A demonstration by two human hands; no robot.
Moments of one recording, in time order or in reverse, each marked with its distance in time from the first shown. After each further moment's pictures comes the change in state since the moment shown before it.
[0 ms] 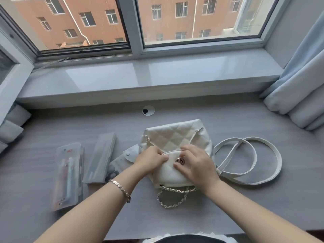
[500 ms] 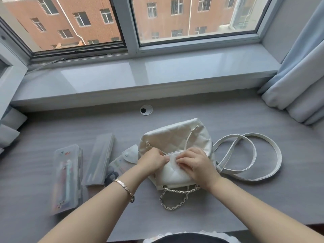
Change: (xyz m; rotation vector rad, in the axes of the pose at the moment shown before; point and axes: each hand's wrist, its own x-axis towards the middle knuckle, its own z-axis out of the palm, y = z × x) left_hand 0.000 0.005 0.007 0.056 -0.038 0.024; right_hand -0.004 0.014 0.008 0.118 -0.045 -0.142
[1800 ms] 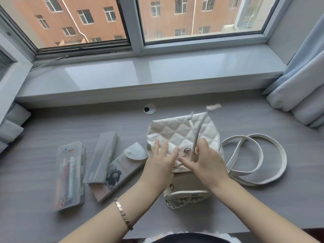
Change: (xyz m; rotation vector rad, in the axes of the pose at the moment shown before) left_hand -0.035 -0.007 0.016 0.559 0.252 0.420; right_hand 0.019 -0.050 -0.045 0.073 0.029 0.553
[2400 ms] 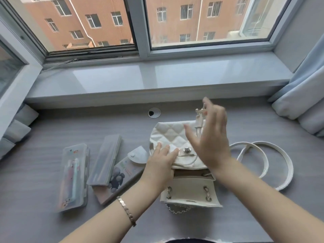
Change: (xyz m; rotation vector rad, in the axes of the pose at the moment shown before) left_hand 0.004 -0.006 -0.010 -0.245 0.036 -0.090; right_hand 0.047 -0.037 -0.022 -0.069 0.366 -0.361
